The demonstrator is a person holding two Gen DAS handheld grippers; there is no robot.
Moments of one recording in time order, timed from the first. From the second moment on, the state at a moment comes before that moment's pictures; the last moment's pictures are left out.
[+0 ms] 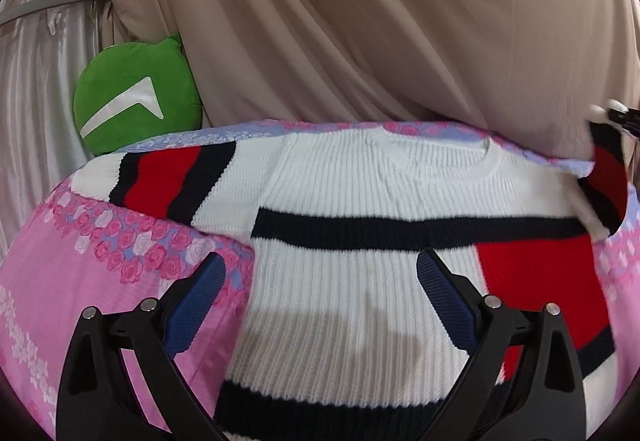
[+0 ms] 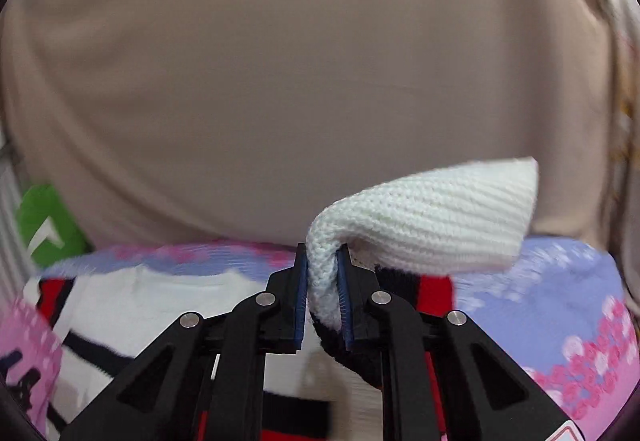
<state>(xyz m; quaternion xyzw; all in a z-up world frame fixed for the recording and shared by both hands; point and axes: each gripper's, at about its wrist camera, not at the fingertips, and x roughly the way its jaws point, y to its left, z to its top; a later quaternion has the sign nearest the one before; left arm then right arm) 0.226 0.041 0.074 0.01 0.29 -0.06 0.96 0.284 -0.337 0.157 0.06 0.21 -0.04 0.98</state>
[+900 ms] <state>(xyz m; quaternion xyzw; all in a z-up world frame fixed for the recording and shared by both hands) 0.391 0.035 0.016 -0.11 0.43 -0.13 0.89 0.367 -0.342 0.029 0.16 0.39 -0.02 0.91</state>
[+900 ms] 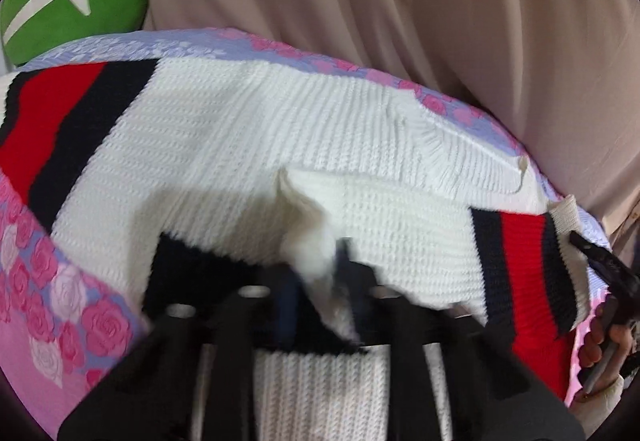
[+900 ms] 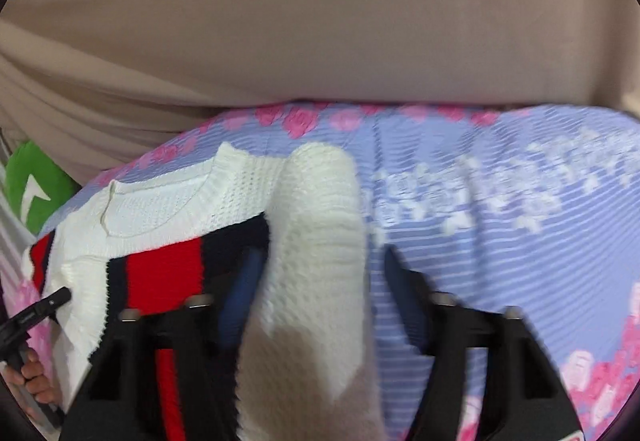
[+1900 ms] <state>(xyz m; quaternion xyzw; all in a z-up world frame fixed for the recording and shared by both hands) 0.381 0.027 0.005 -0.06 0.39 -0.14 0.91 0.287 -0.322 0.025 0.11 0.38 -0.03 0.92</state>
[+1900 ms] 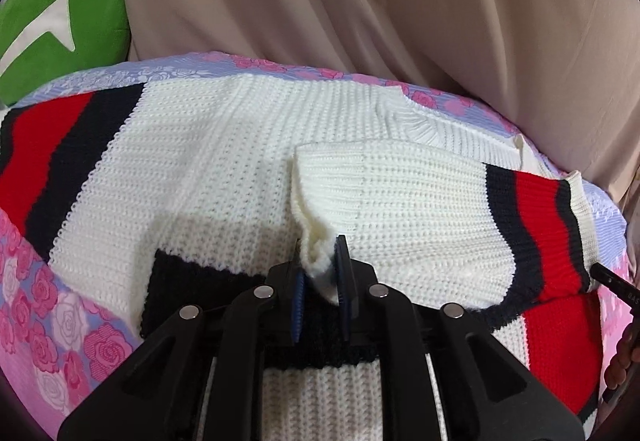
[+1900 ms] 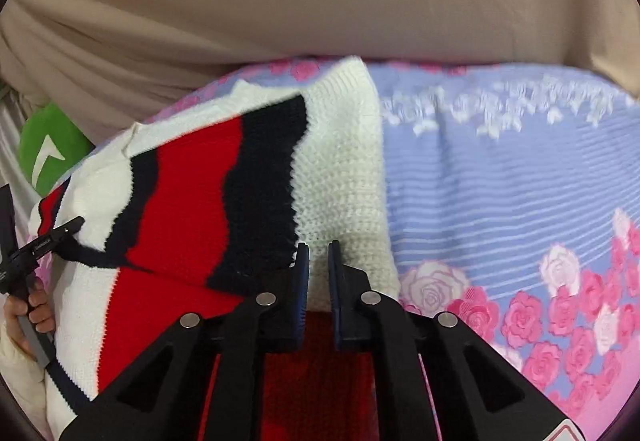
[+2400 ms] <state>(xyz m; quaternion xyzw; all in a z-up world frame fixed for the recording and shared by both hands) 0.334 0.006 0.028 -0.05 0.37 -0.18 0.91 0.291 -0.267 0.045 0.10 0.37 0.03 0.92</state>
